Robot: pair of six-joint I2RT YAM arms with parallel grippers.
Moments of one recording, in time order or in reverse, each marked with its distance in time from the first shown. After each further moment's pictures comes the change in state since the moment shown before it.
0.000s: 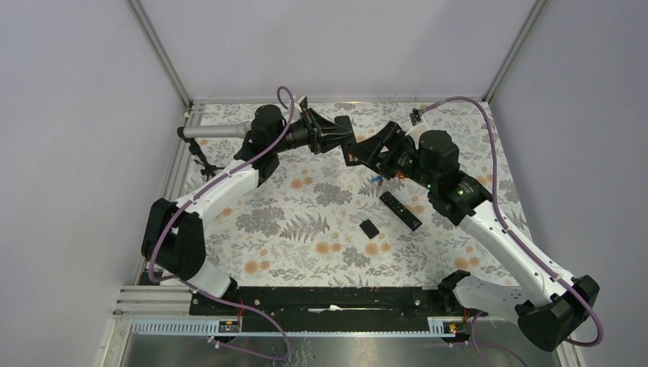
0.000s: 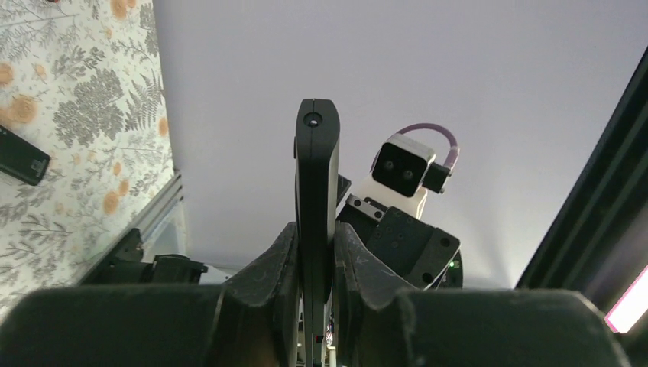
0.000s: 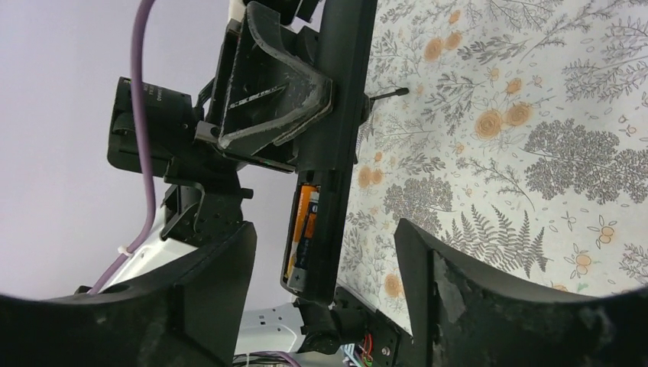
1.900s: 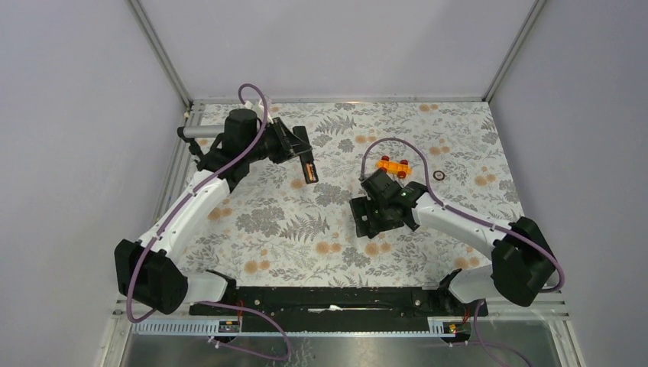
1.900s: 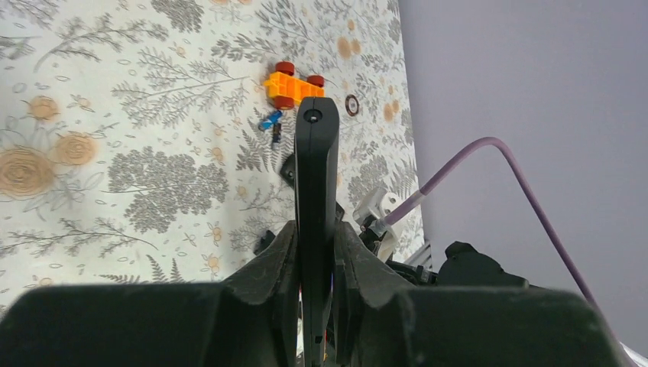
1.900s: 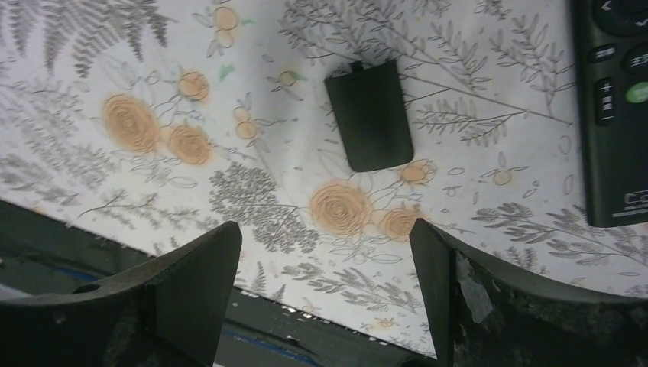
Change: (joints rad) left arm 0.101 -0.245 0.019 -0.676 -0.313 0.846; right arm 0.173 0.299 -0.163 -0.459 0.153 -0.556
